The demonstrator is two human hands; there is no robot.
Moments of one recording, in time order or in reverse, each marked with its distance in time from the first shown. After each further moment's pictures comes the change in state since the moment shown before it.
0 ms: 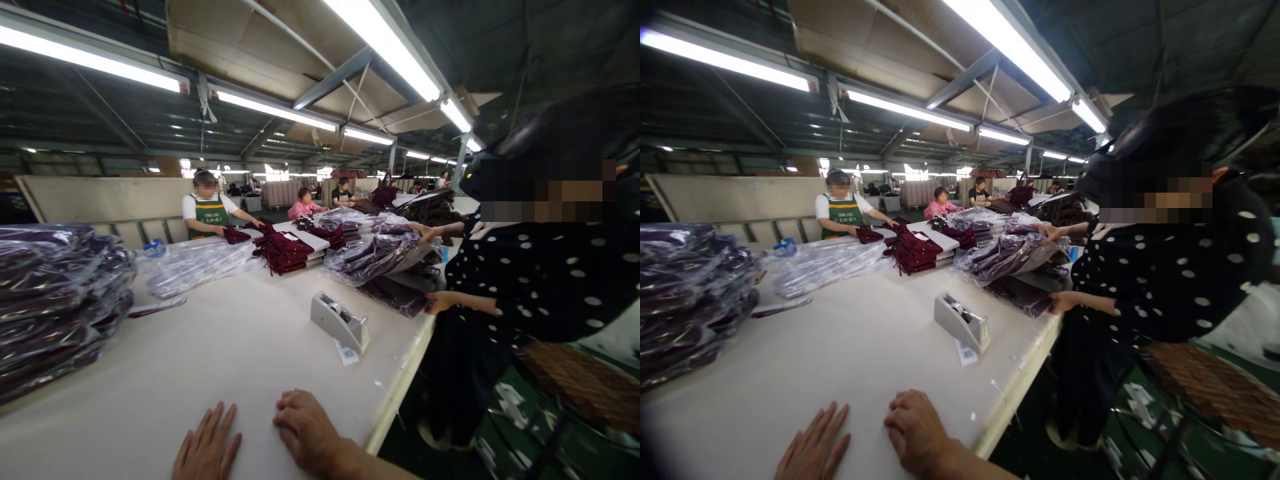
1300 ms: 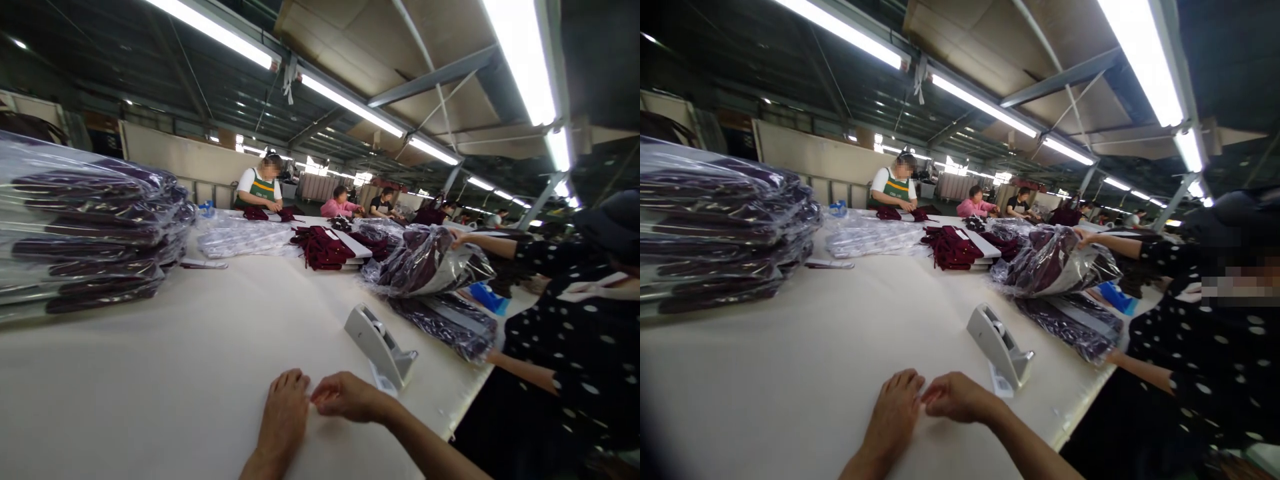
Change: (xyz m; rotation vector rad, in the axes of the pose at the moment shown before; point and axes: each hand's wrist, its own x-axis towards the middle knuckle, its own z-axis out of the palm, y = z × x) left_hand 0.055 0.101 -0.047 -0.480 -0.091 0.032; right_hand 0.092 -0.007 -0.070 0.151 -0.599 0.531
